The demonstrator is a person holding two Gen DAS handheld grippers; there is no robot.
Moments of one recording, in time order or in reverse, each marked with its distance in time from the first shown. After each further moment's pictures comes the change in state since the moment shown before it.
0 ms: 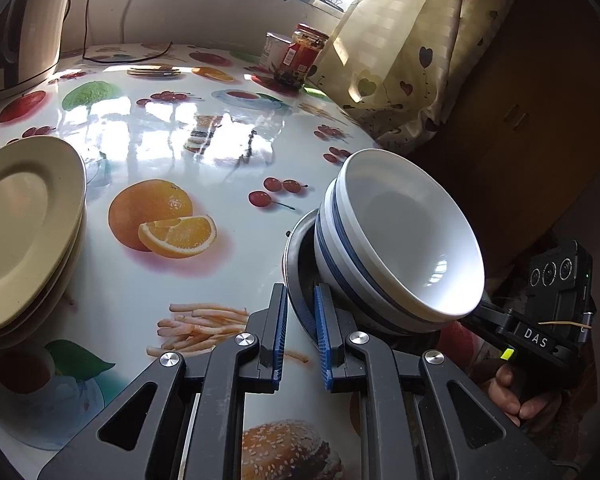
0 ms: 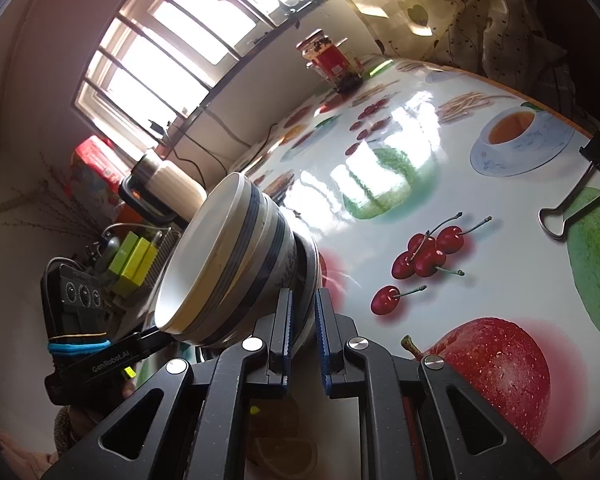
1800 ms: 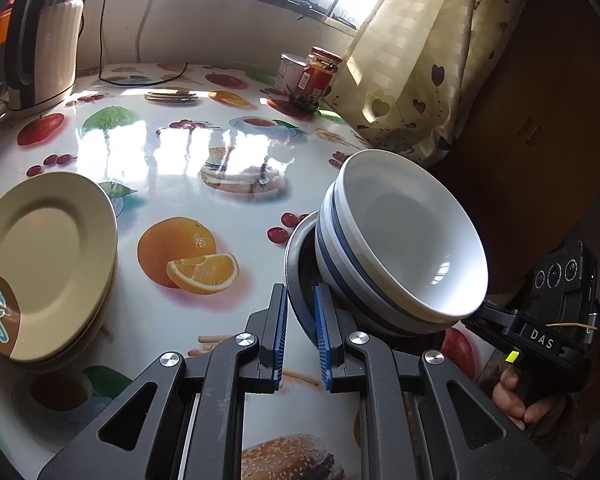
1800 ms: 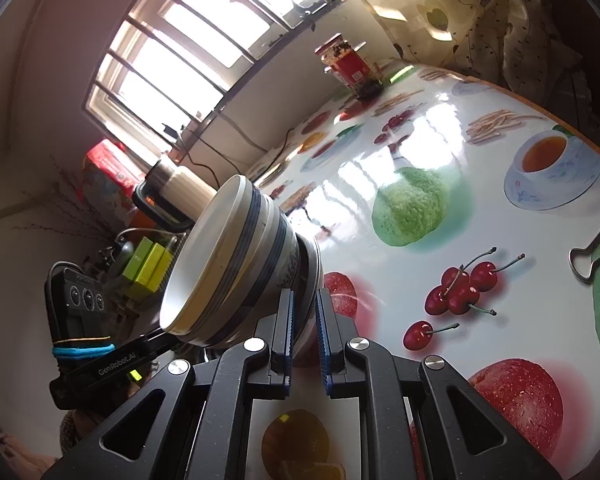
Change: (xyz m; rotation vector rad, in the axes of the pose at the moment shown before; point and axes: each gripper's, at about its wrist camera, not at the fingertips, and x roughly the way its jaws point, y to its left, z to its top) left arm -0.021 0.000 0.019 -0.013 -0.047 0.061; right arm 0.010 0.014 0.024 -0.015 0.001 0.054
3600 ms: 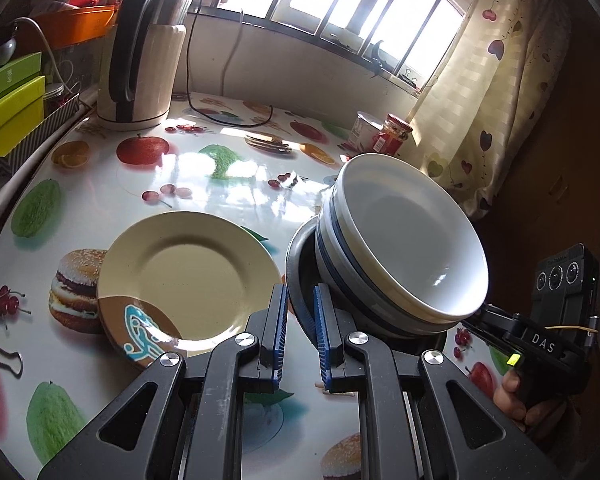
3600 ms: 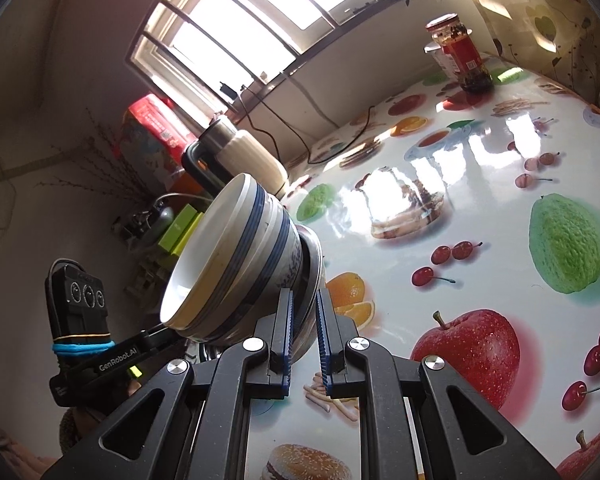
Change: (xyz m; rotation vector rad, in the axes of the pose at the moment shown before) left arm -0.078 0.075 0.015 -0.126 -0.132 0.129; right arm 0.080 0.096 0.018 -0.141 0.109 0.131
